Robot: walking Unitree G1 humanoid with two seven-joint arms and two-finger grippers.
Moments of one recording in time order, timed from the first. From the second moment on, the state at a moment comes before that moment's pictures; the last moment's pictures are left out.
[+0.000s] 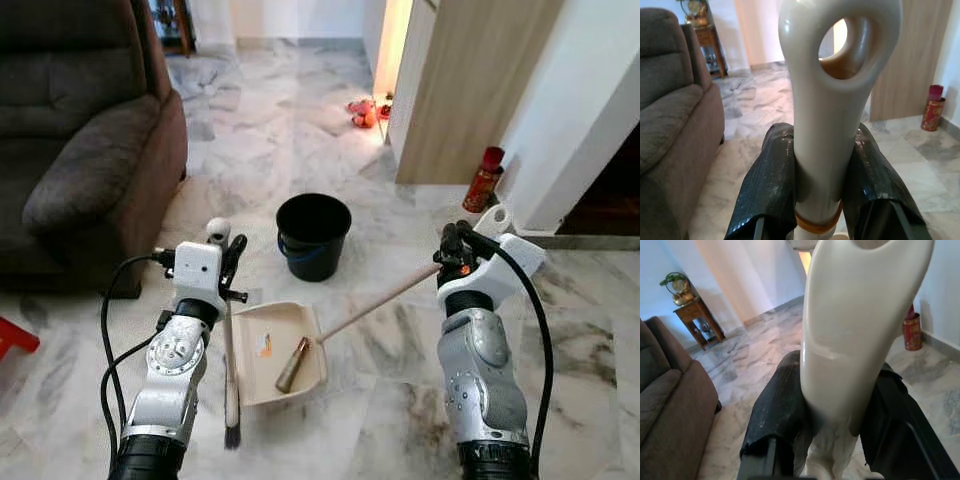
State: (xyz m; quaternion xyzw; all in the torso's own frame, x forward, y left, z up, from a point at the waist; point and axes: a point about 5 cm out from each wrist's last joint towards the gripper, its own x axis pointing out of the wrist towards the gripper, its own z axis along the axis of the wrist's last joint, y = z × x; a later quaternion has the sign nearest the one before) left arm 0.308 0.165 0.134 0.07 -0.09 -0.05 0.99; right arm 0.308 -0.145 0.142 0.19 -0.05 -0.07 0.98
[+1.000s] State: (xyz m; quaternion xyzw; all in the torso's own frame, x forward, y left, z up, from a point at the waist) left arm 0.308 0.163 0.133 0.06 -0.09 -0.06 0.99; right arm 0.309 -0.141 0.148 0.18 -0.06 -0.05 0.98
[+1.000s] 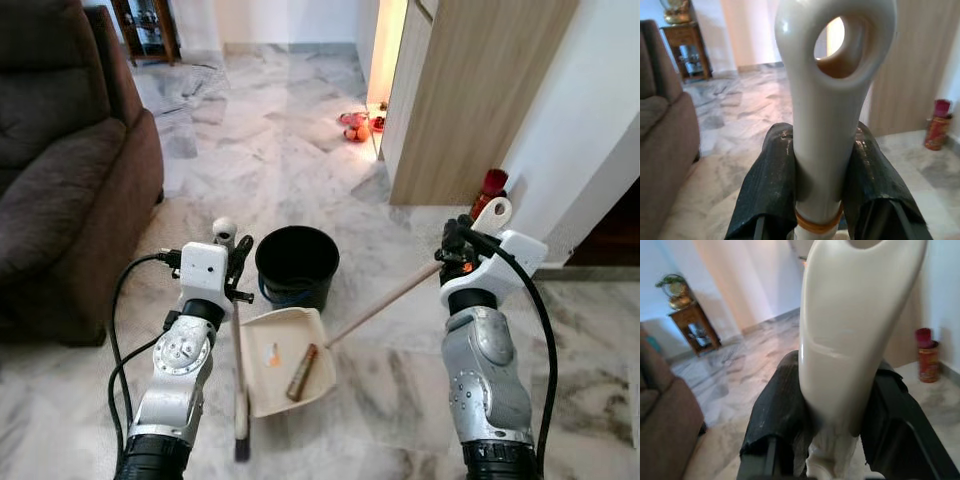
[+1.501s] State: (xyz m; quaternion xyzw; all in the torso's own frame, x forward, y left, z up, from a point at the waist) left arm 0.305 0.165 0.129 0.06 -0.09 -0.06 0.99; right arm 0.305 -0.141 0.156 0.16 -0.08 -0.04 0.98
